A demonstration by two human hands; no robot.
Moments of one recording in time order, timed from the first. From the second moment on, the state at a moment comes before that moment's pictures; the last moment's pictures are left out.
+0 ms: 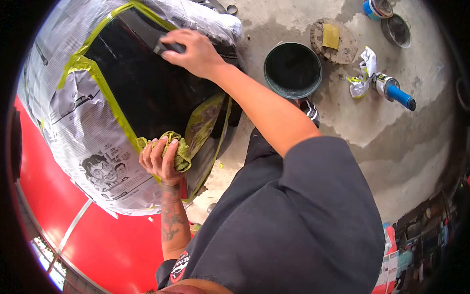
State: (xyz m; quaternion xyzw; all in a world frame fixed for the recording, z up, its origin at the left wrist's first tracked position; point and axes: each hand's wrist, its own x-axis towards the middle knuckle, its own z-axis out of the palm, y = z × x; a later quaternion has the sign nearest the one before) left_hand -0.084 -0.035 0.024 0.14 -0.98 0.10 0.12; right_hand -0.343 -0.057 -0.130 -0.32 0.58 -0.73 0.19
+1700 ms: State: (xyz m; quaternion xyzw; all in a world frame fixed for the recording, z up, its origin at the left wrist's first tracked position) left_hand -0.083 -0.039 0.027 0.12 -0.98 0.12 0.11; right_hand -0.359 -0.078 -0.120 -0.35 0.55 -0.75 0.15
